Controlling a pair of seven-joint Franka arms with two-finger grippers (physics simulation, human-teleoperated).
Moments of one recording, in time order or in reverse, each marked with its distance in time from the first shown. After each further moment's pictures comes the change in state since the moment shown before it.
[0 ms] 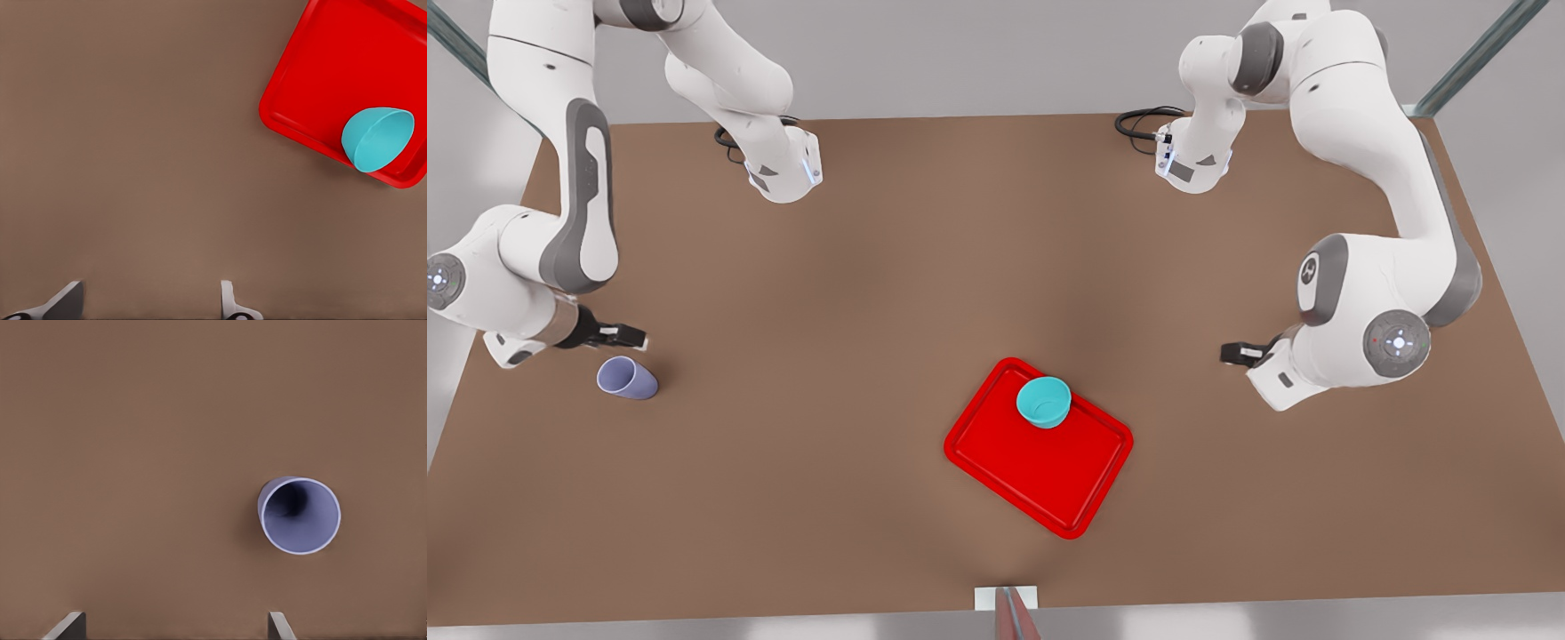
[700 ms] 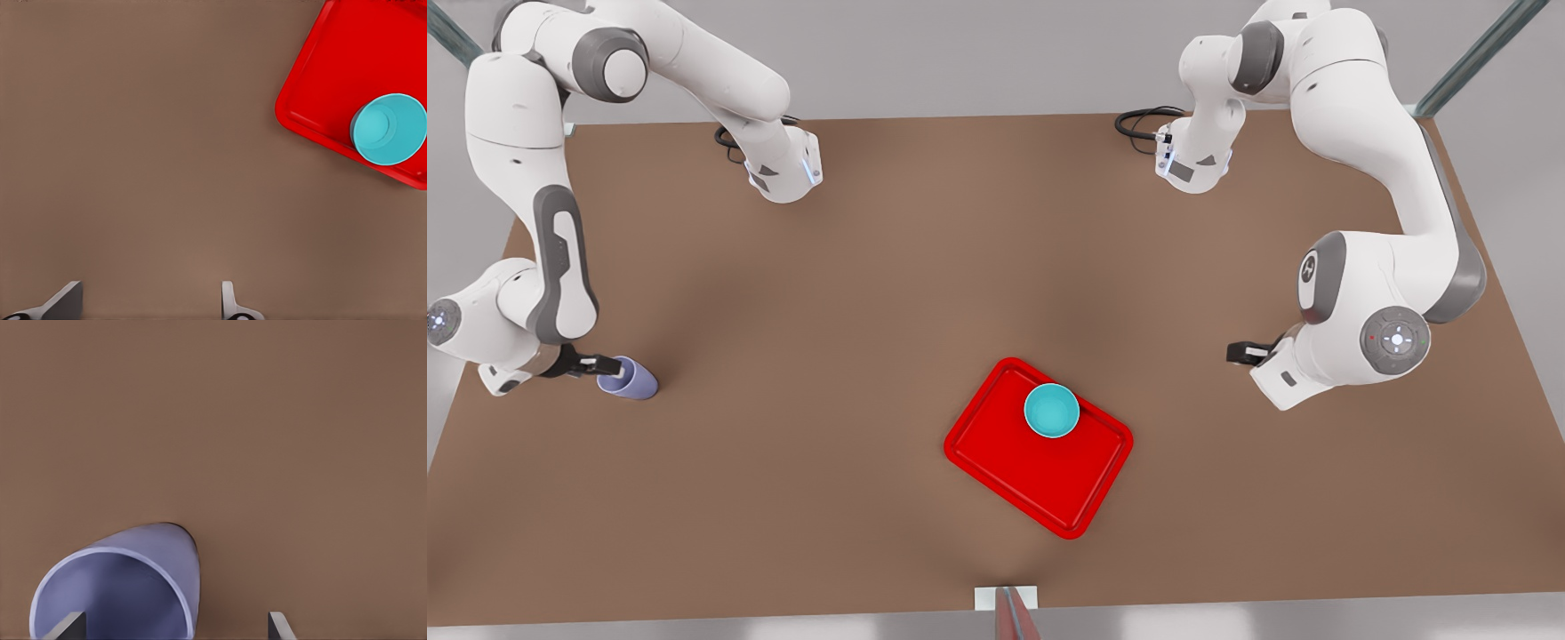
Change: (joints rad) left arm -0.001 -0.003 -0.002 0.002 0.037 0.004 0.001; right arm -0.180 0.322 0.005 0.075 0.015 0.276 -0.210
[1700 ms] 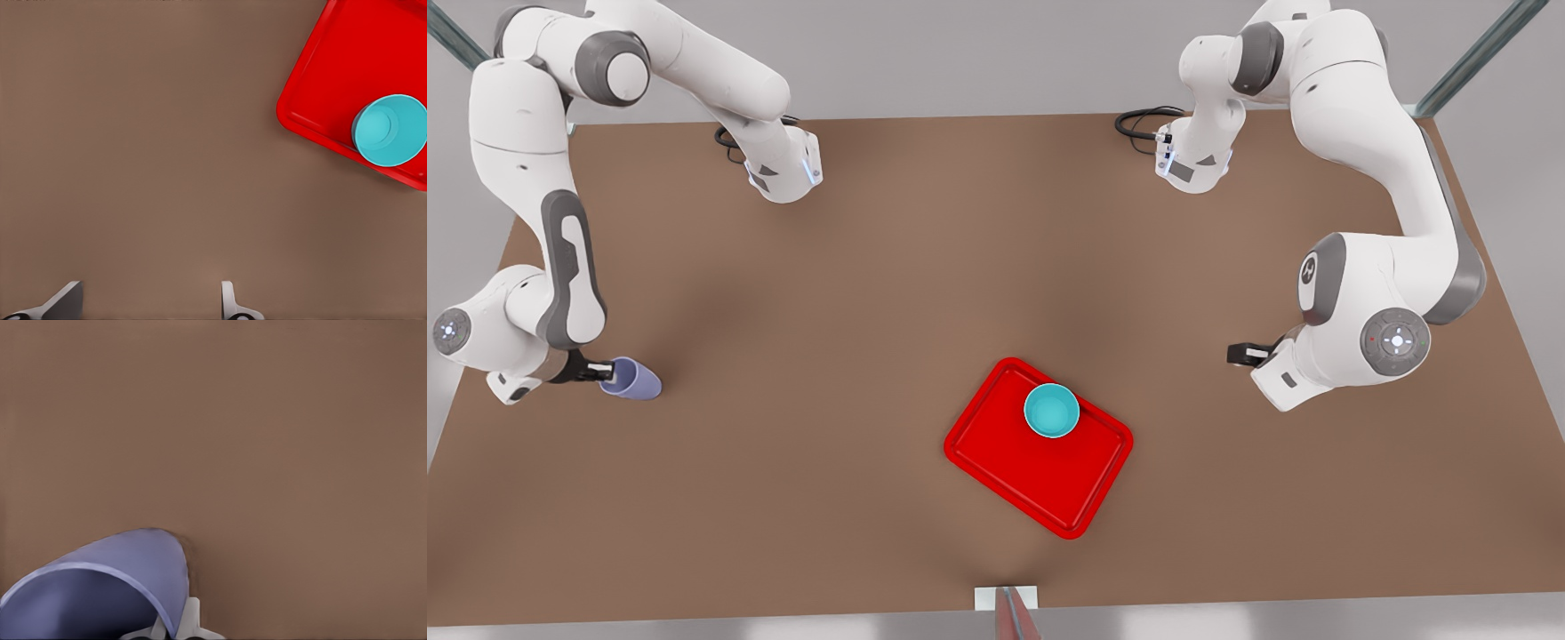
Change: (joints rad) left arm 0.000 0.003 0.001 0.000 0.000 0.002 0.002; right arm 0.013 0.006 0.031 0.023 -0.027 -0.022 -0.006
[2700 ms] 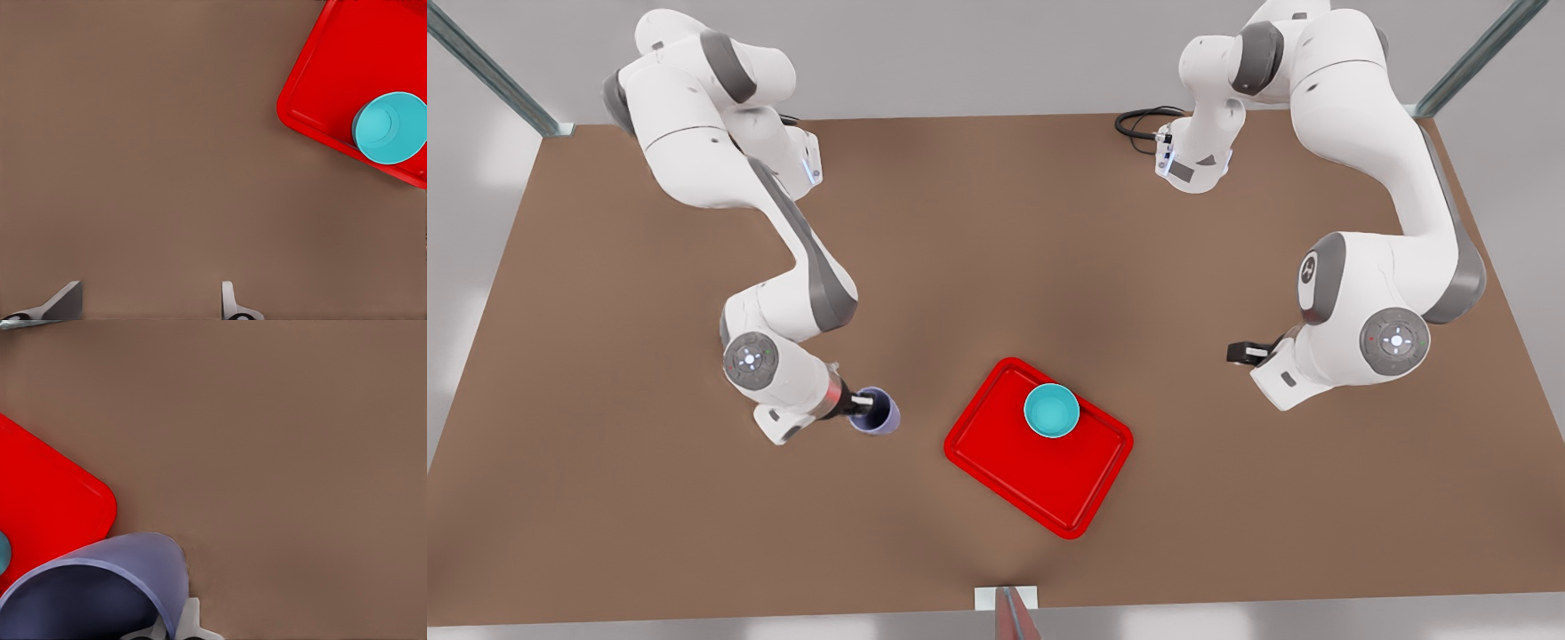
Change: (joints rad) left arm 0.000 -0.002 0.000 -0.001 0.002 -0.008 -0.002; right arm 0.654 0.154 0.208 0.549 -0.001 -0.286 0.873
